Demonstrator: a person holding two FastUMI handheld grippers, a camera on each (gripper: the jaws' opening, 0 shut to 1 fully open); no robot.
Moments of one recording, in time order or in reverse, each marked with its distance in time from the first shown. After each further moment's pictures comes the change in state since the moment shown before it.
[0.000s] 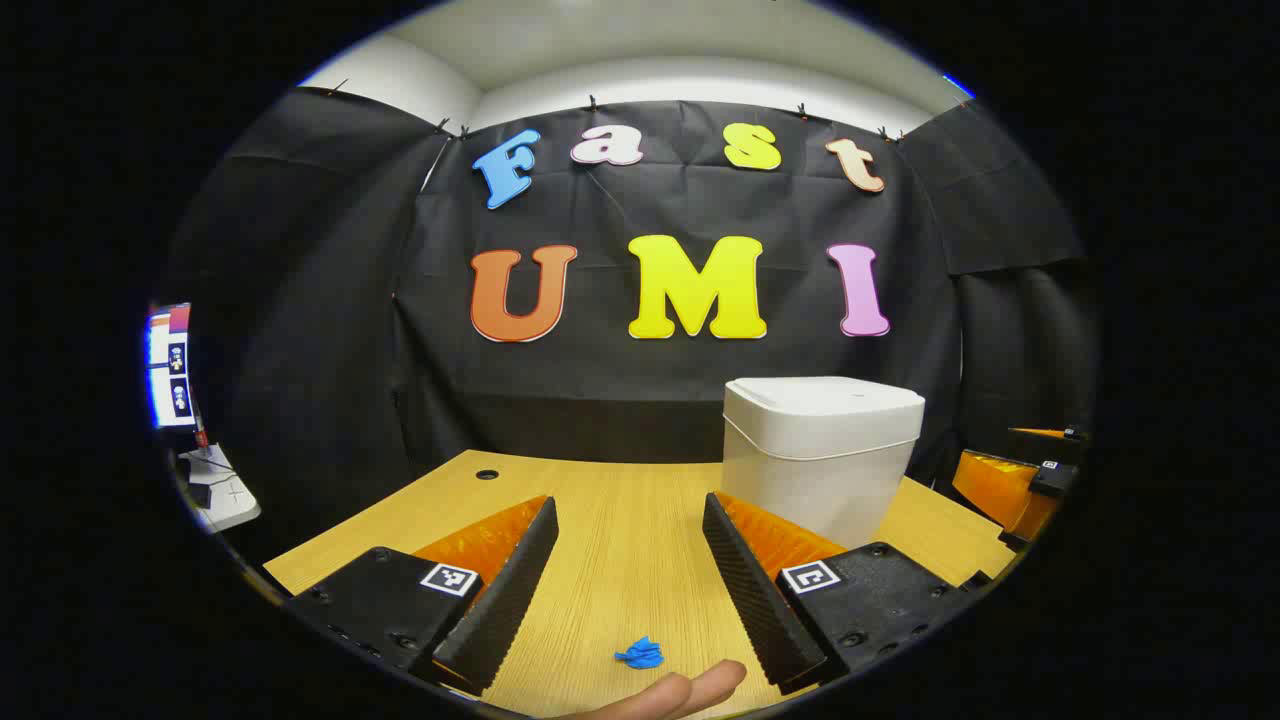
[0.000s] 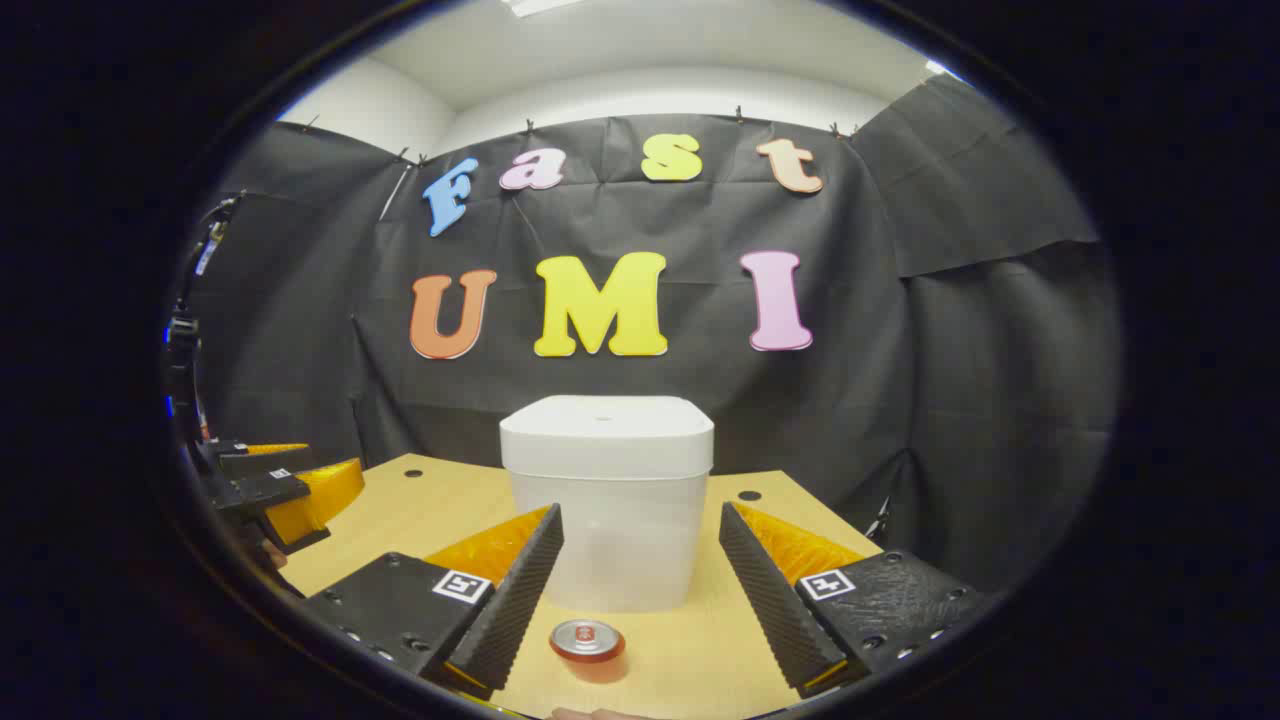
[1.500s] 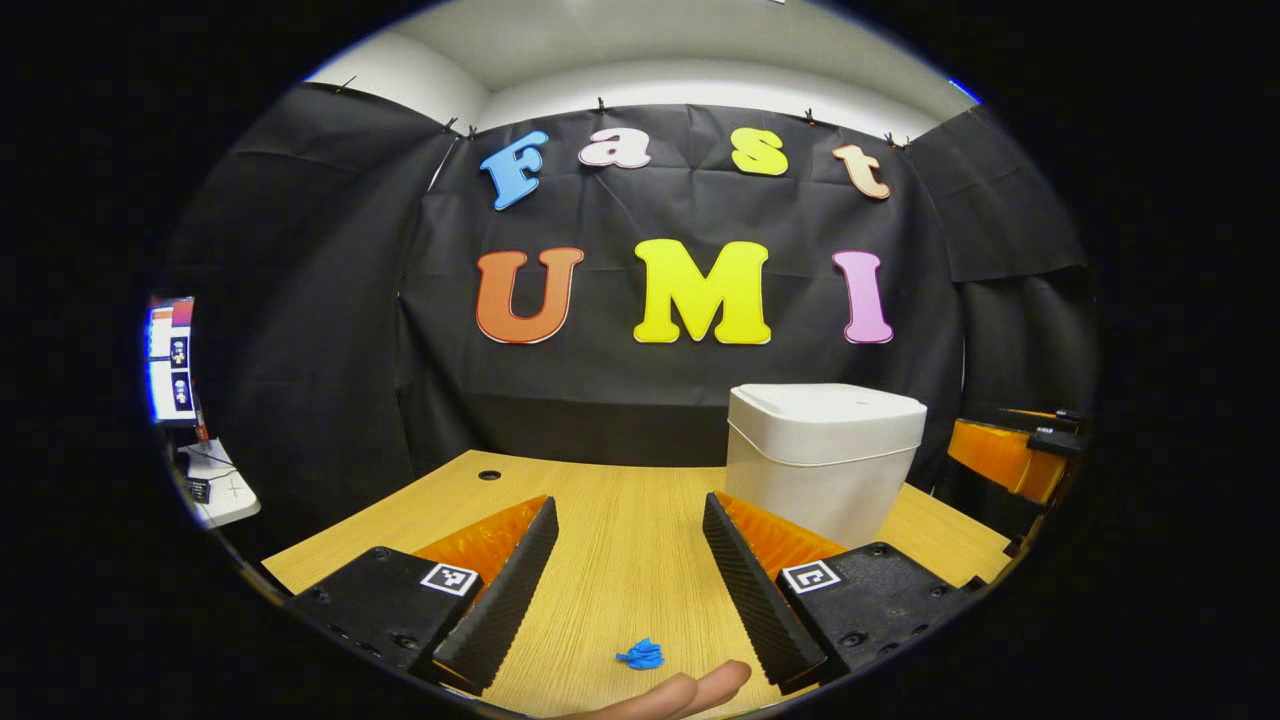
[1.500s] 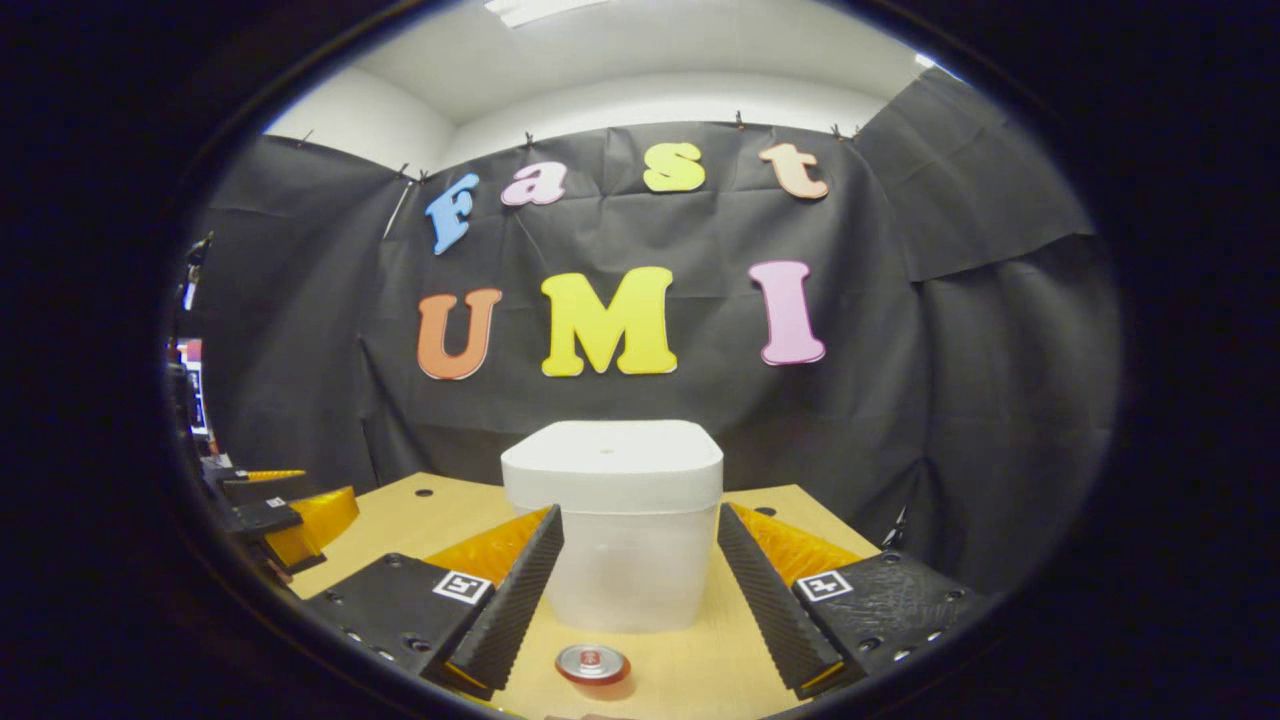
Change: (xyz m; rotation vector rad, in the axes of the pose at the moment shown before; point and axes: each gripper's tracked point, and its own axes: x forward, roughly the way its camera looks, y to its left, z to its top) left arm -0.003 0.008 0.006 -0.014 -0.011 -0.011; right arm 0.023 -0.008 0.039 0.032 -0.057 0.008
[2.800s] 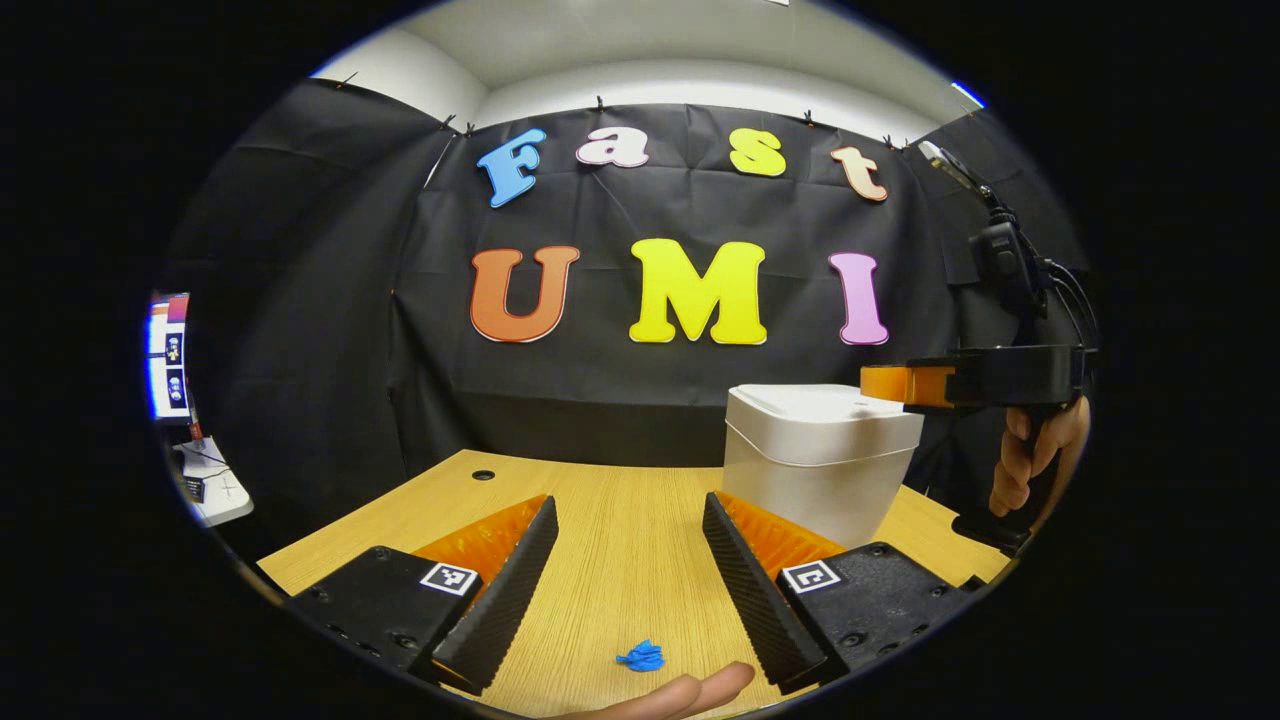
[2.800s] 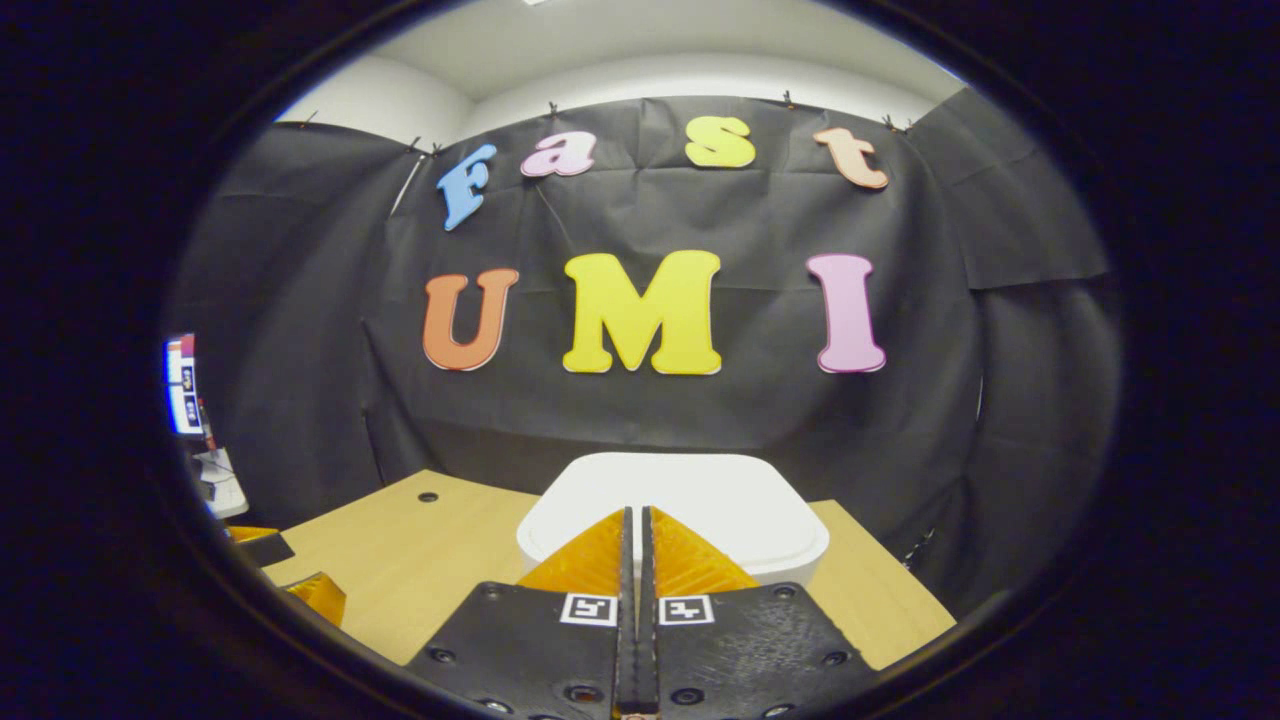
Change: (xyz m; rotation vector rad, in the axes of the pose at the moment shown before) left arm 0.006 0.005 0.001 -0.004 0.001 -0.022; right arm 0.103 0.051 0.021 -0.056 0.098 0.019
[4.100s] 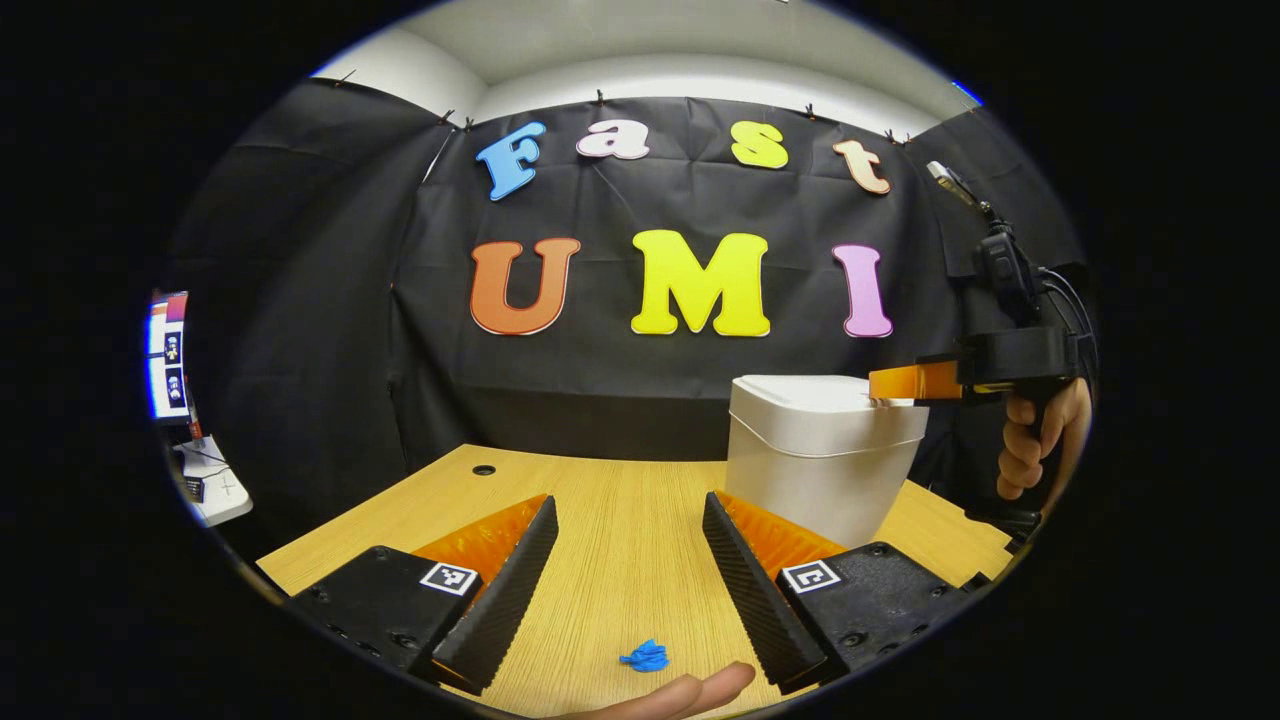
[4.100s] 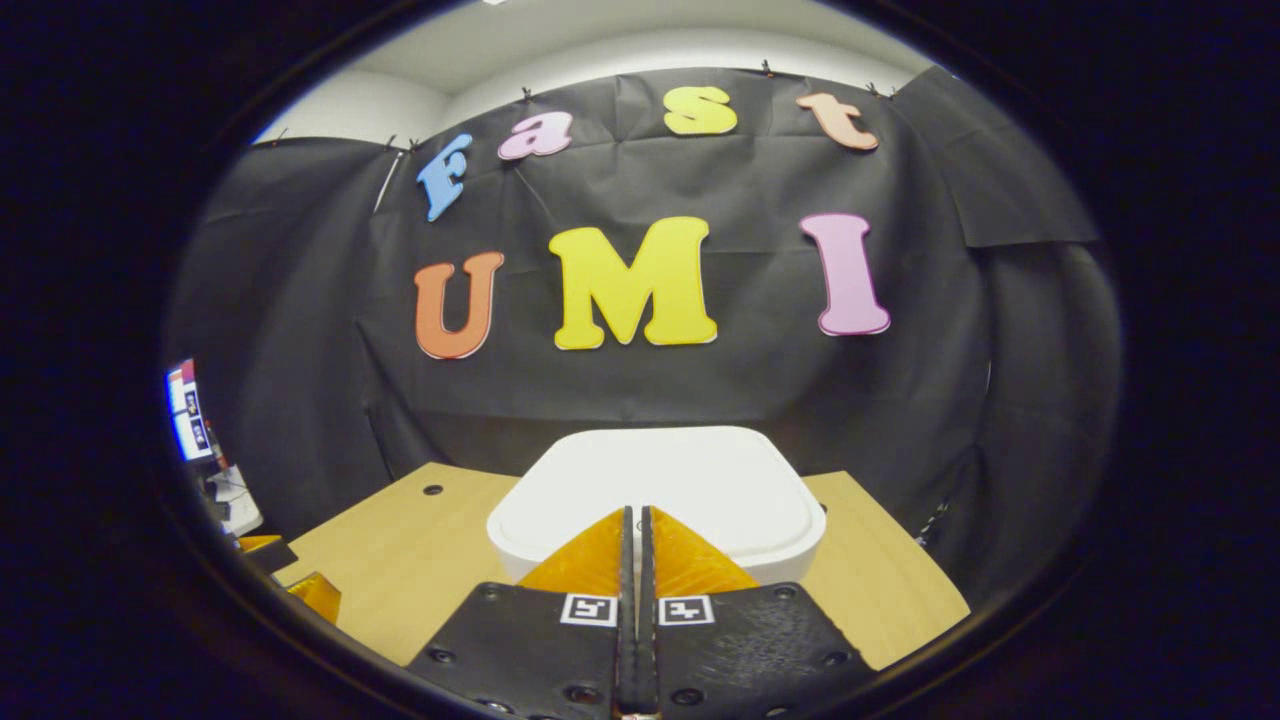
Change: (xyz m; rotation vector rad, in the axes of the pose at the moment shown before) left arm 0.009 0.001 -0.009 0.002 0.026 0.004; right arm 0.021 -0.009 -0.014 0.059 0.095 0.062
